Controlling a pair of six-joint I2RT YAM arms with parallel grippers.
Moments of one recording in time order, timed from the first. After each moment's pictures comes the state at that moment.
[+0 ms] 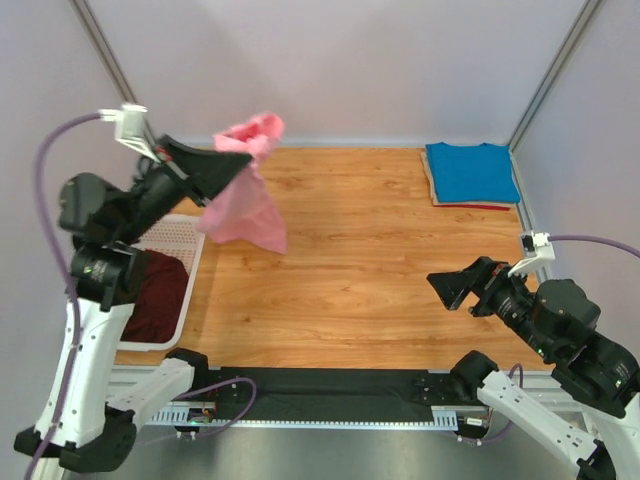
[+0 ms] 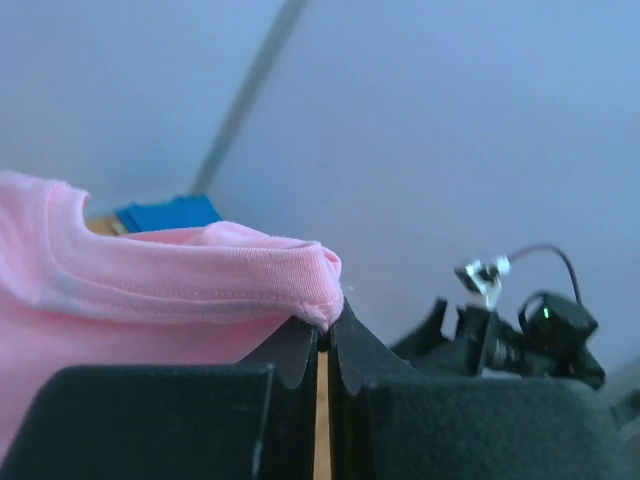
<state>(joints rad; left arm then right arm) -0.21 0.94 1.47 -0.17 0.58 -0.76 0.68 0.43 1.10 -0.96 0.17 0.66</state>
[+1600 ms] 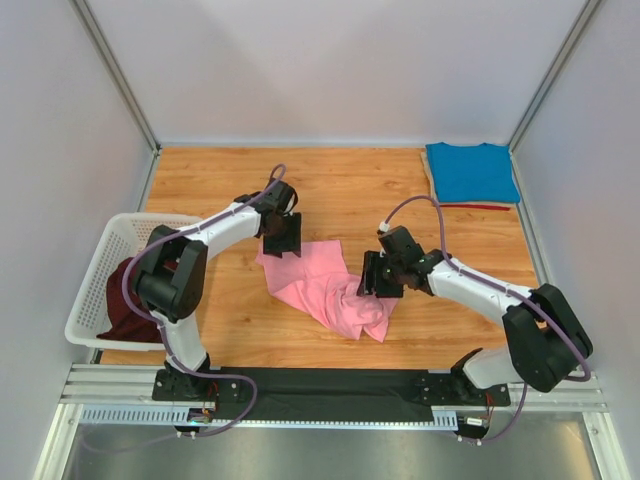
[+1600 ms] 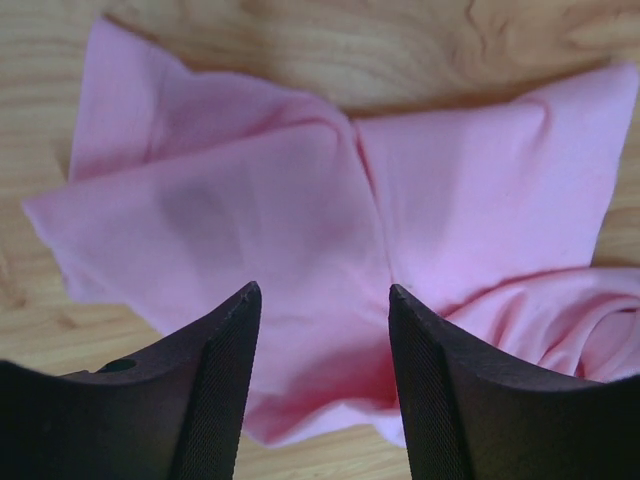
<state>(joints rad) -0.48 1.79 1.22 -0.61 0.07 -0.49 0.60 1.40 0.75 -0.38 -0.16 0.64</state>
